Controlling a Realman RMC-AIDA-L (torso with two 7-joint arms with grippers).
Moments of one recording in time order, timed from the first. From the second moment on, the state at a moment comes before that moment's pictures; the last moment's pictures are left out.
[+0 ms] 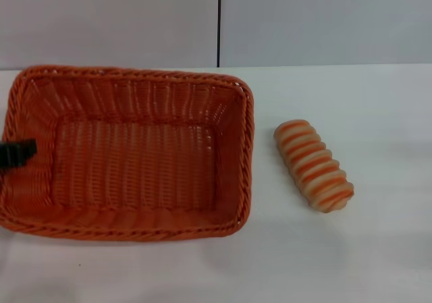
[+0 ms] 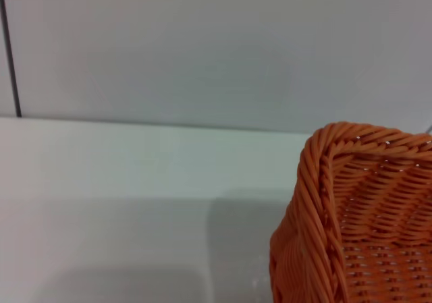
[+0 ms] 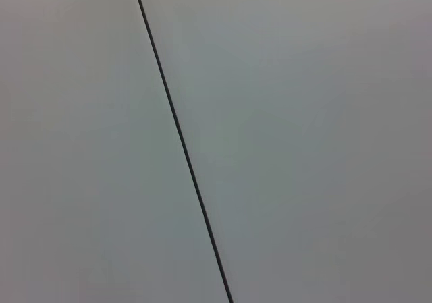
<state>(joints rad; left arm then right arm) 0.19 -2.07 1.43 1.86 2.44 1.12 -2.88 0.27 2.07 -0.18 -0.10 -1.06 -1.60 0.62</state>
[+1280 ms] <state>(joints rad) 0.13 -2.06 1.42 1.80 2.35 1.15 -2.88 0.28 2.07 -0.18 -0.10 -1.06 -1.58 0.62</state>
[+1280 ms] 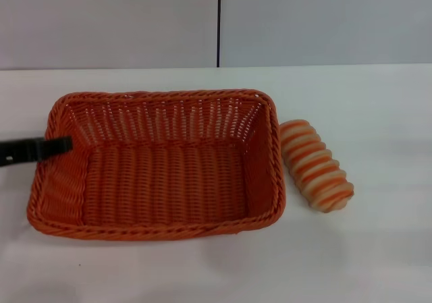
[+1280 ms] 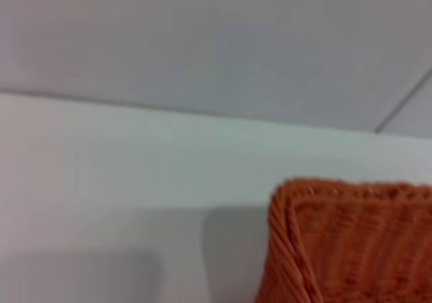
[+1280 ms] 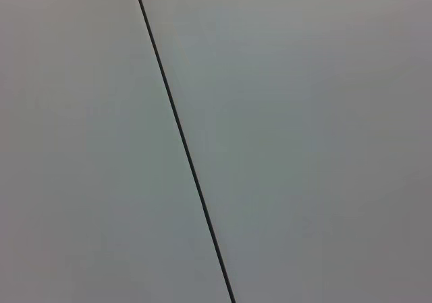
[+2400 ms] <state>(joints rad) 0.08 -2.07 1.23 1.25 1.15 1.00 -1.59 0.56 2.01 -0.59 -1.02 -2.46 -1.67 2.27</state>
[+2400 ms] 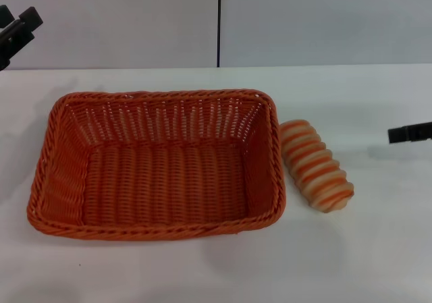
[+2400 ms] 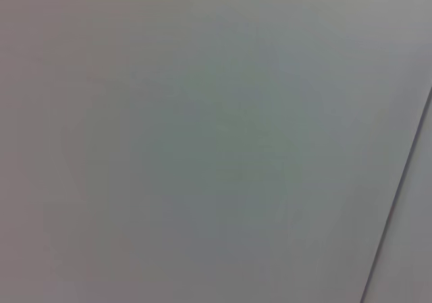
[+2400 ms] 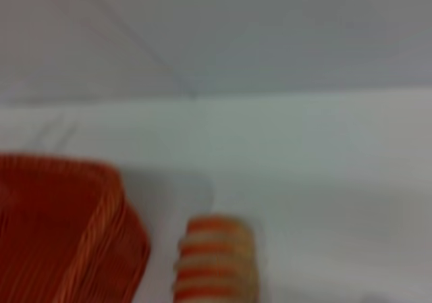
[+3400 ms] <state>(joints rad) 0.04 -2.06 1.22 1.13 1.05 1.04 -1.44 0.72 2.03 -0.89 -0.76 -2.50 -1.58 2.34</state>
